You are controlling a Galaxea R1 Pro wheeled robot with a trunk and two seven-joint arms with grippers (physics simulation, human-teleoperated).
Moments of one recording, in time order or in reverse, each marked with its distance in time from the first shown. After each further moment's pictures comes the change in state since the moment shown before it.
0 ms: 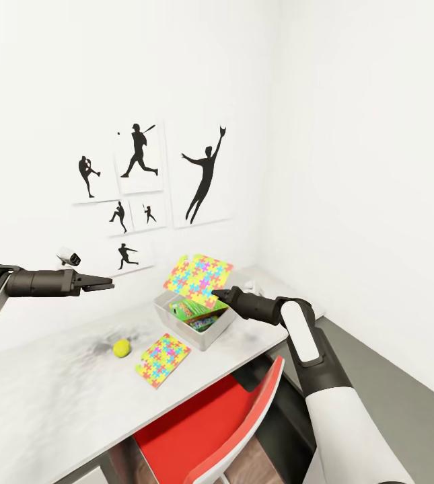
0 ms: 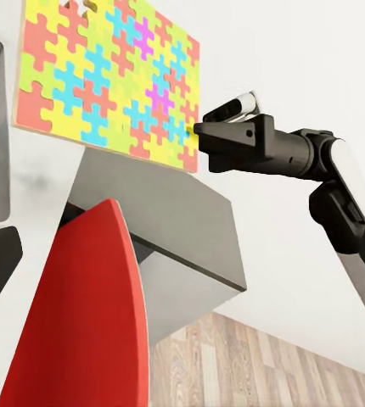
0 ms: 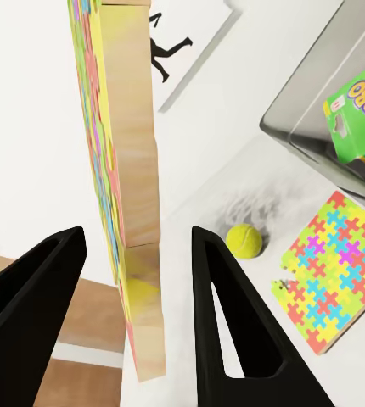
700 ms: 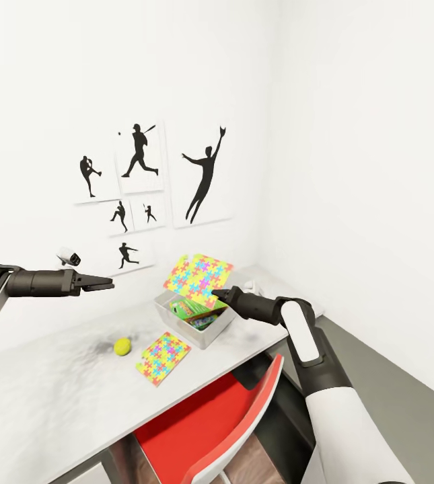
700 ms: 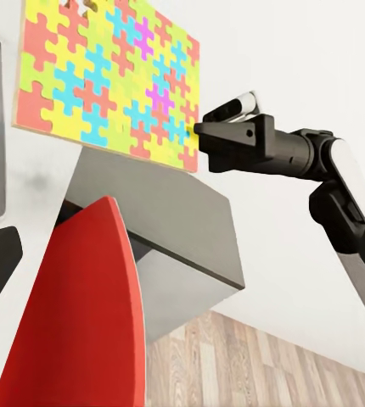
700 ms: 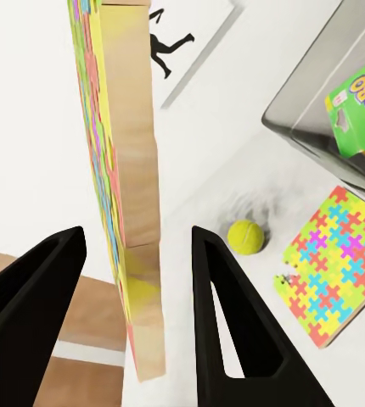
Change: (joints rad) left arm 0.000 0.000 0.000 0.000 0.000 0.000 0.000; right arm 0.000 0.000 0.000 0.000 -0.001 0.001 0.000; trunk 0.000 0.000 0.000
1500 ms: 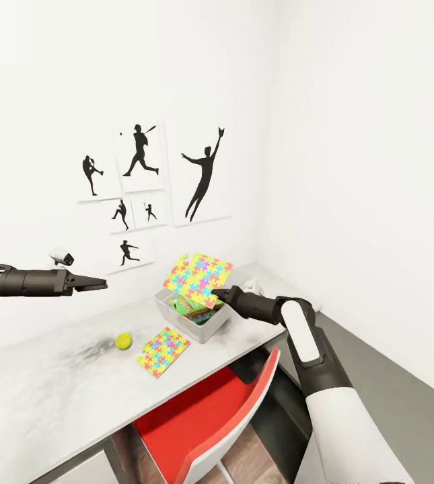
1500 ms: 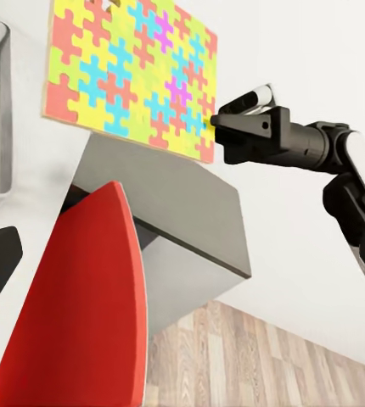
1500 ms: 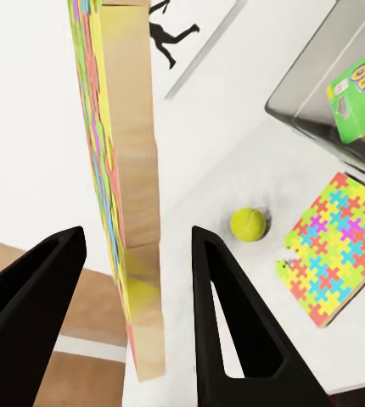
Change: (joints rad) left arm -0.001 0.039 -0.013 -0.010 0.000 0.000 0.000; right arm 0.001 0.000 0.003 -0.011 0.002 0.003 0.000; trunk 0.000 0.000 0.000
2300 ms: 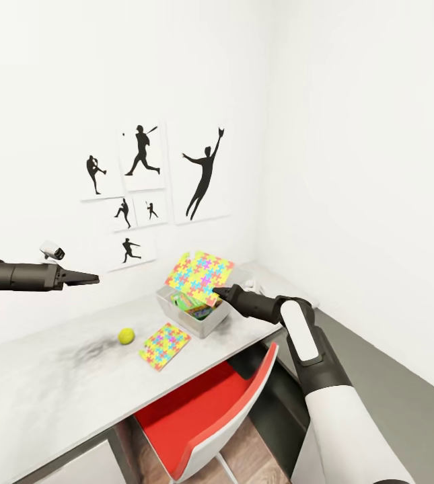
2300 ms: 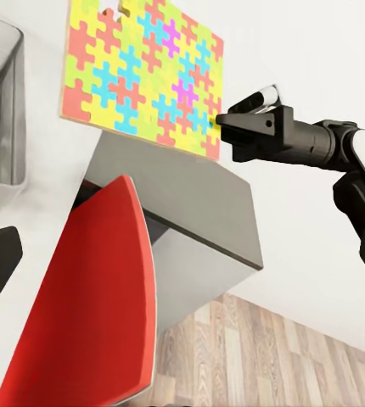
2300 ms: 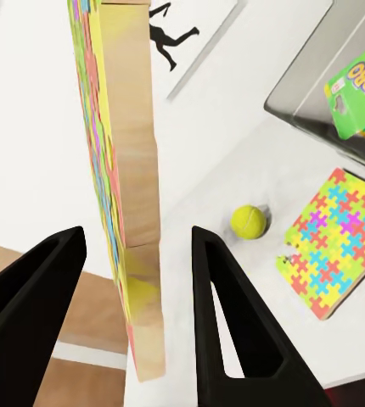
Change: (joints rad) left arm -0.023 0.045 -0.010 -0.028 -0.003 0.004 0.000; right arm -0.007 0.000 -0.003 0.019 0.005 -0.033 0.004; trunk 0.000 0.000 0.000
